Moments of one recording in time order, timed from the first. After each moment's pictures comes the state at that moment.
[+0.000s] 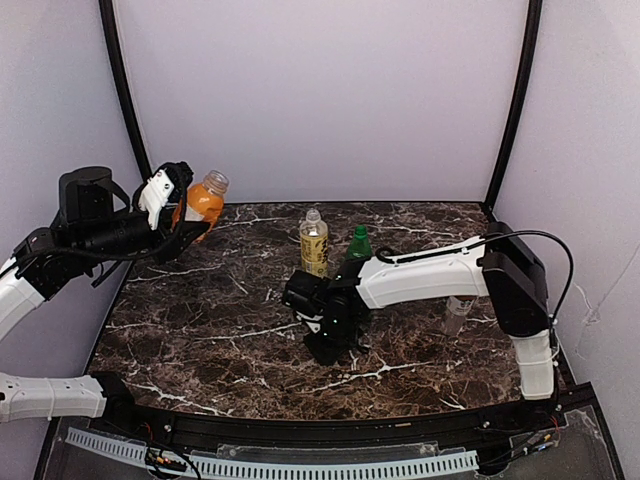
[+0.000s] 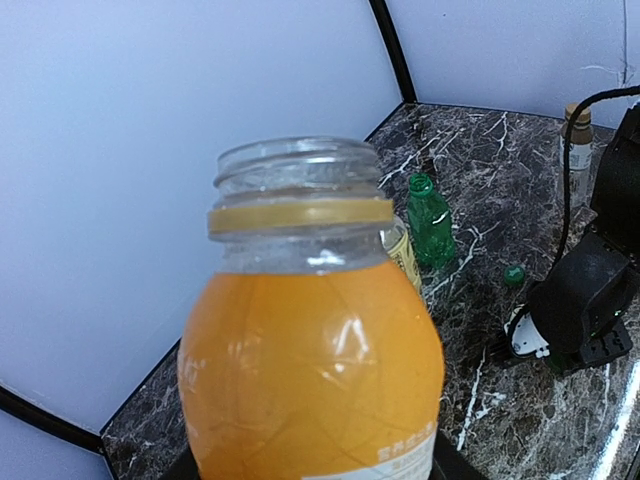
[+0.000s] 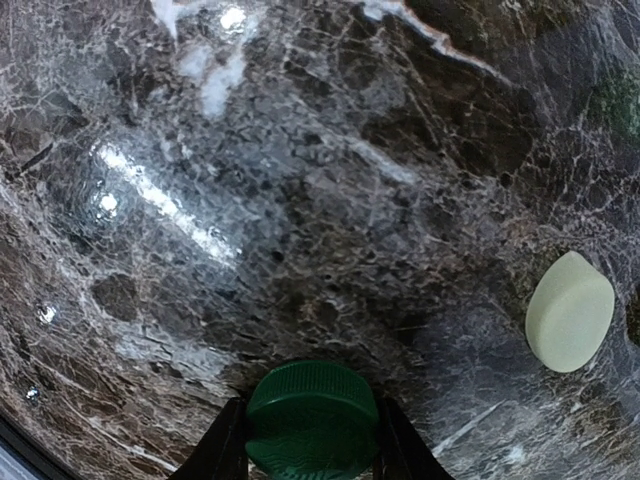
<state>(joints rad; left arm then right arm) -0.64 0.86 1.04 -0.49 0.03 0.41 1.16 2.11 1.57 -0.86 0.03 0.42</state>
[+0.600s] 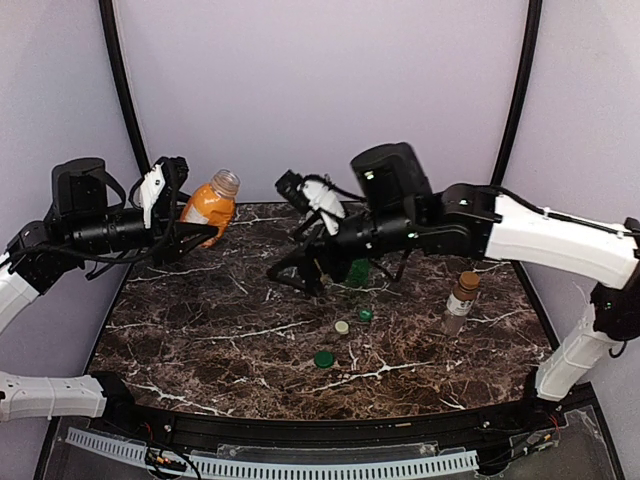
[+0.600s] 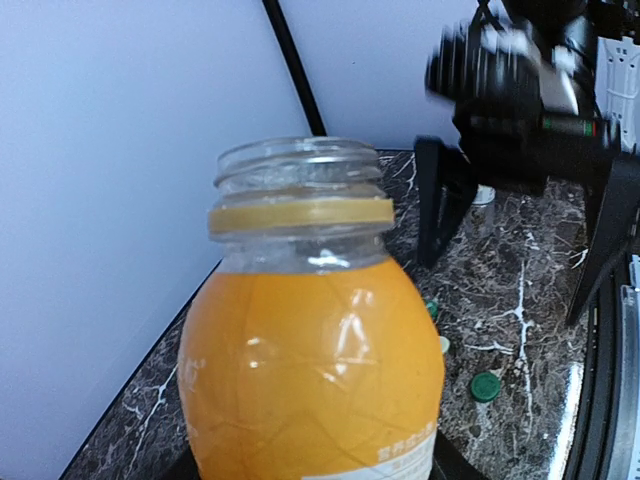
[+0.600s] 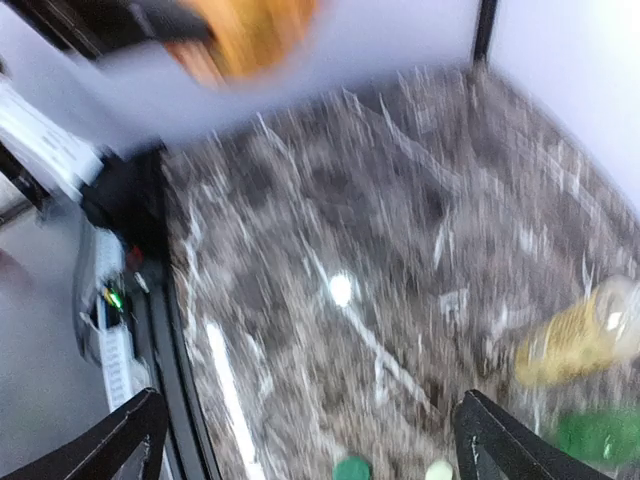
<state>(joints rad) -0.64 0.87 1.09 -0.52 0.26 0.39 1.15 1.68 1.61 -0.59 -0.13 0.05</state>
